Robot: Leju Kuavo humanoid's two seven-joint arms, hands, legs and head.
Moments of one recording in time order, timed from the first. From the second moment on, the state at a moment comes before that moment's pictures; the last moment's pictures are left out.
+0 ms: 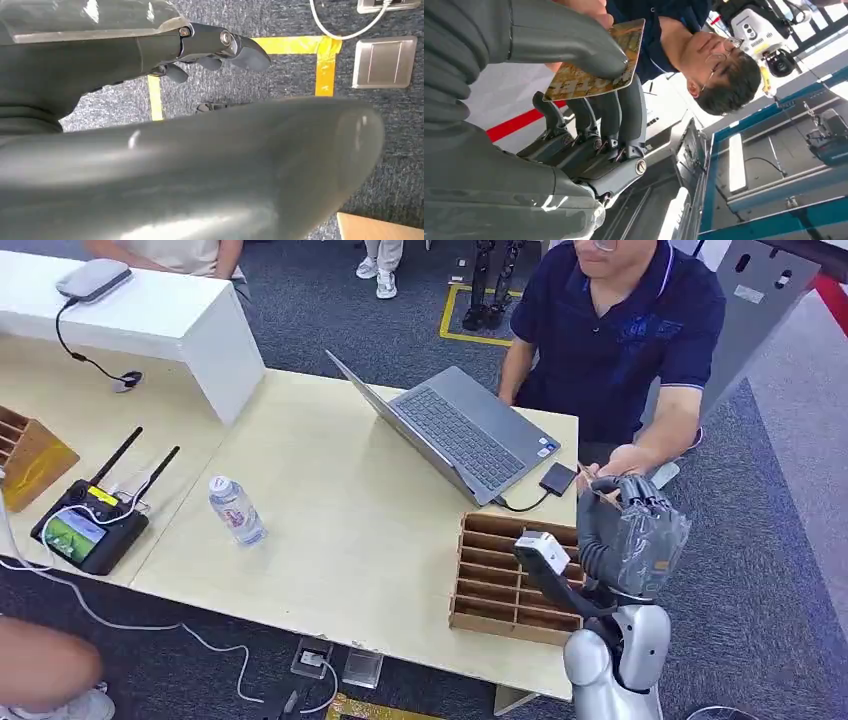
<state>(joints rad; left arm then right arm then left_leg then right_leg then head) -0.11 0.00 -1.15 -0.21 1.21 0.18 -0.27 -0.22 0.22 0.16 -1.41 1.17 -0.69 -0.28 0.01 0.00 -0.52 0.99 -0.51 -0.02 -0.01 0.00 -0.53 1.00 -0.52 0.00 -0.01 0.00</state>
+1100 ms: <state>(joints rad) -0.11 0.01 -1.16 -0.21 1.26 0.14 -0.28 -0.17 -0.13 0.54 -1.51 -0.31 -0.33 -0.08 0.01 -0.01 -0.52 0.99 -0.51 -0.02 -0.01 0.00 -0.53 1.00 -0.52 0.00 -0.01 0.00</state>
